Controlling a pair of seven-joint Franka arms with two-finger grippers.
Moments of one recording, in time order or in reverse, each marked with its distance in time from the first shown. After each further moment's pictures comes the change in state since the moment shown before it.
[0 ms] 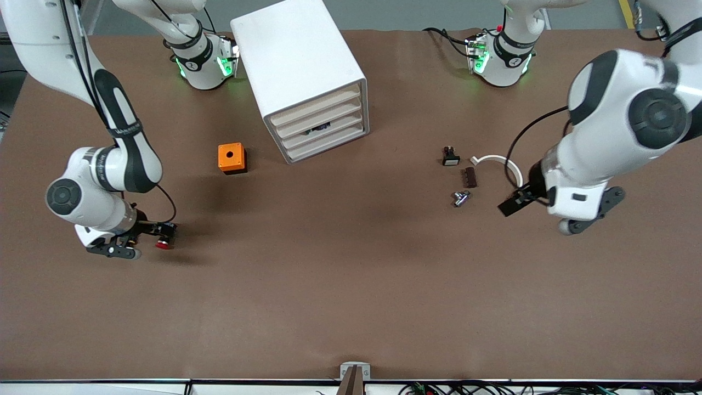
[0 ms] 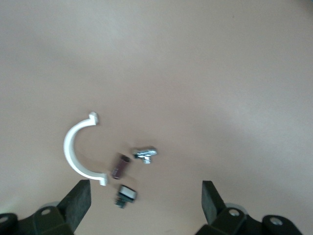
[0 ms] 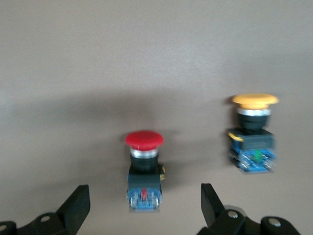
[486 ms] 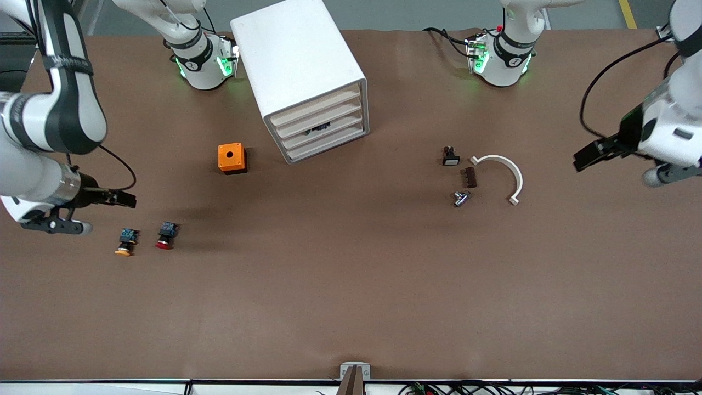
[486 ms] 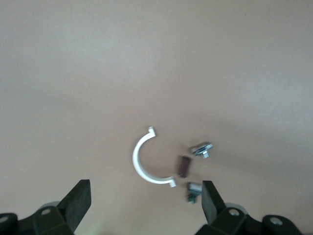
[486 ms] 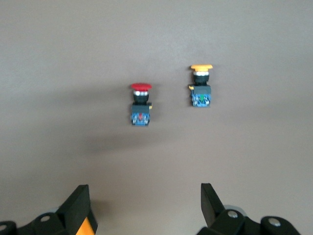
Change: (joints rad) left arm 0.015 -0.232 0.174 -0.082 0.000 -0.121 0.493; right arm -0.007 -0.266 0.005 0.092 0.001 -0.428 -0.048
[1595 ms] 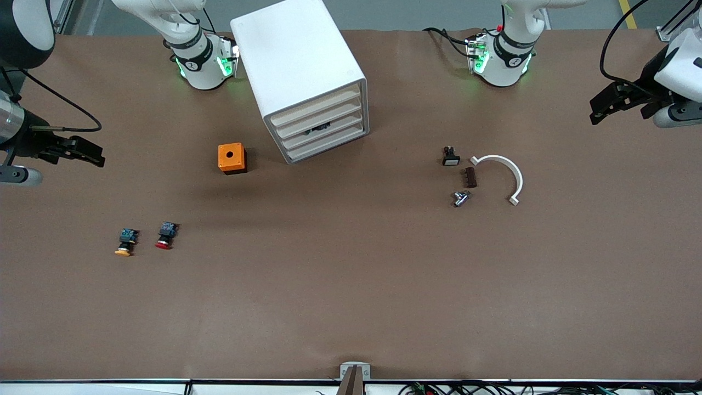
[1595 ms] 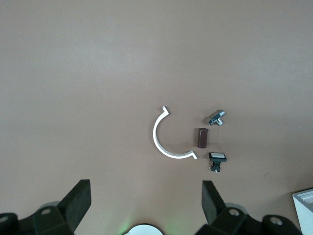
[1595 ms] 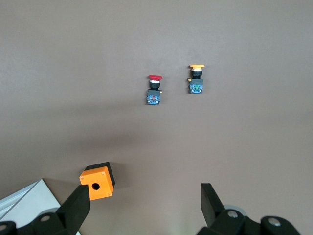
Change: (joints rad) left arm -0.078 -0.147 0.077 -0.080 0.000 -0.066 0.163; right arm 0.041 -0.134 0.013 0.194 0.000 -0.277 -0.004
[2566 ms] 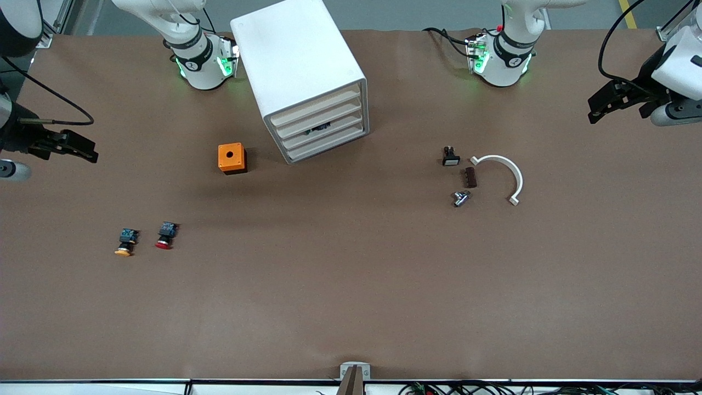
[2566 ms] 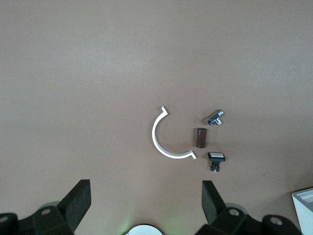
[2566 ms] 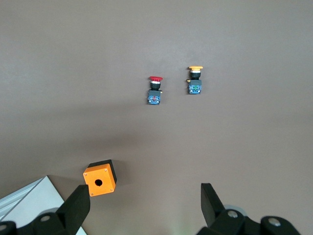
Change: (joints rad) left arm -0.002 -0.005 -0.003 0.000 0.000 0.000 -0.001; right arm -0.001 -0.011 0.006 0.057 0.001 -0.061 0.000
